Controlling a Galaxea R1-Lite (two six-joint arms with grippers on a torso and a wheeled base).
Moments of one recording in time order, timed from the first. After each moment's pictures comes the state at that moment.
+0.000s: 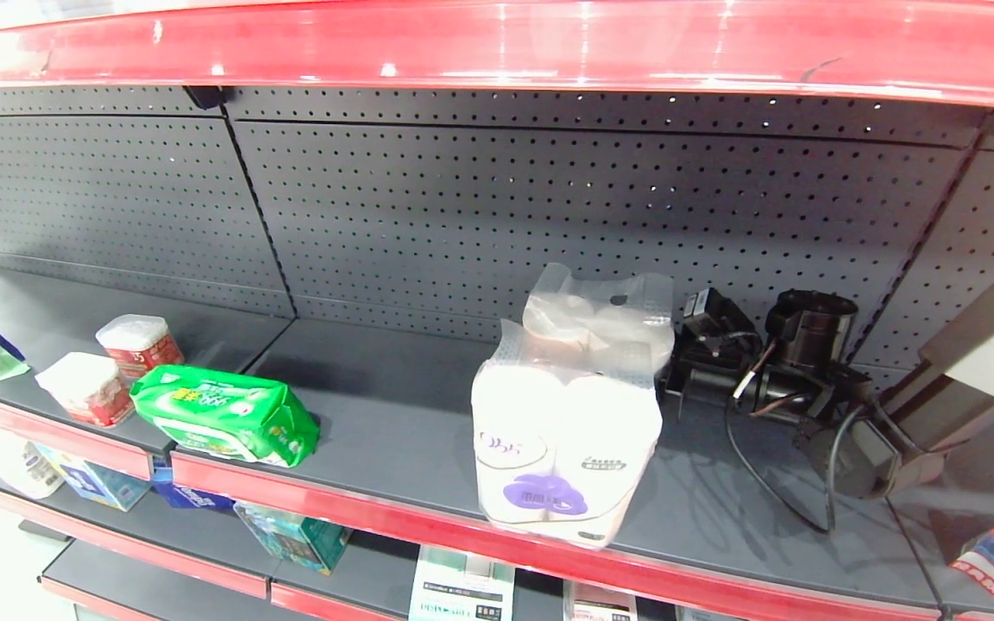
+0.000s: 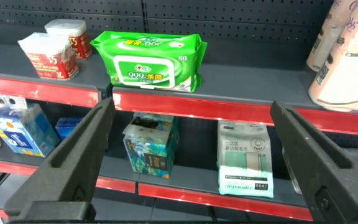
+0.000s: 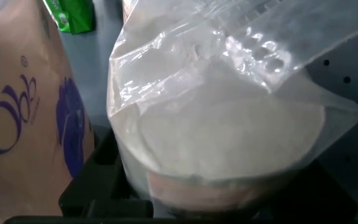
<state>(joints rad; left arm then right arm) -0.01 0.00 0.00 0.00 -0.06 0.00 0.24 2.13 -0.78 -1.20 0.78 -0.35</state>
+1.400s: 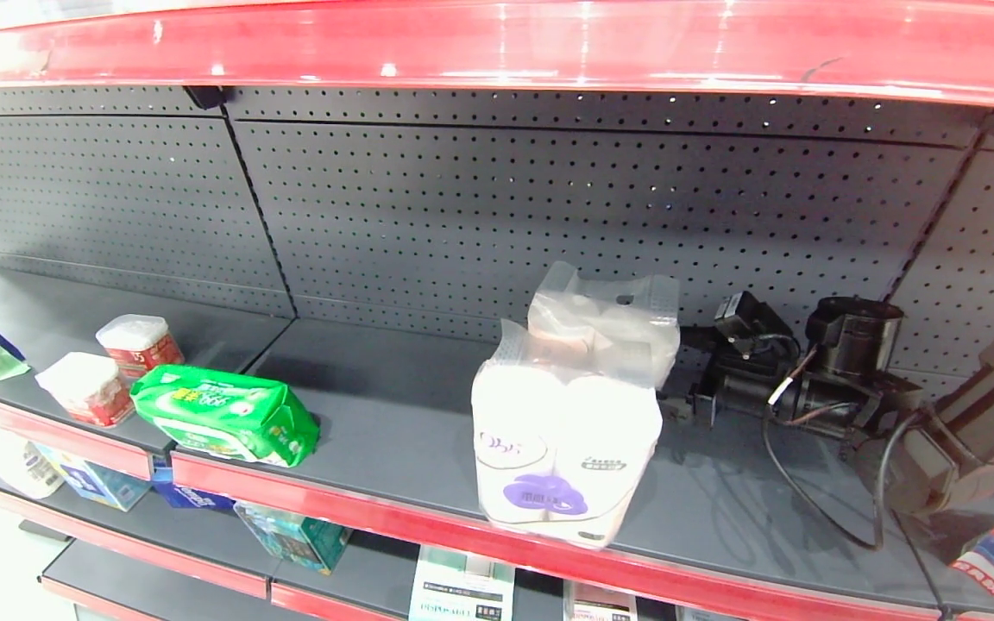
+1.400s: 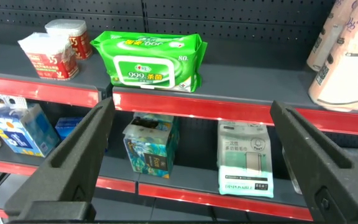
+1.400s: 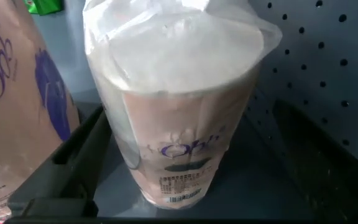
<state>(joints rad) -0.01 0.00 0.00 0.00 -0.06 0.00 0.18 2.04 -0.68 -1.15 0.69 -0.37</state>
